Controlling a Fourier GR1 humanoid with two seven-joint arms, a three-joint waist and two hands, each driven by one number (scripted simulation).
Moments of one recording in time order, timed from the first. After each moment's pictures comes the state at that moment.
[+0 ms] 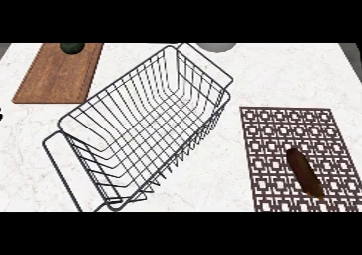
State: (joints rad) left arm 0.00 0.63 0.03 -1.37 0.10 0.21 -0.14; right arm -0.30 -0.50 -0.04 -1.72 -0.44 -0.19 -0.03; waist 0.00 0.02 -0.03
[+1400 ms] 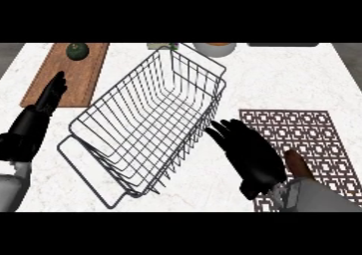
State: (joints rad) left arm -0.19 0.52 -0.14 -1.49 0.10 0.12 -0.05; right arm -0.50 -0.57 0.86 -1.71 0.64 0.14 0.54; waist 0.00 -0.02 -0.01
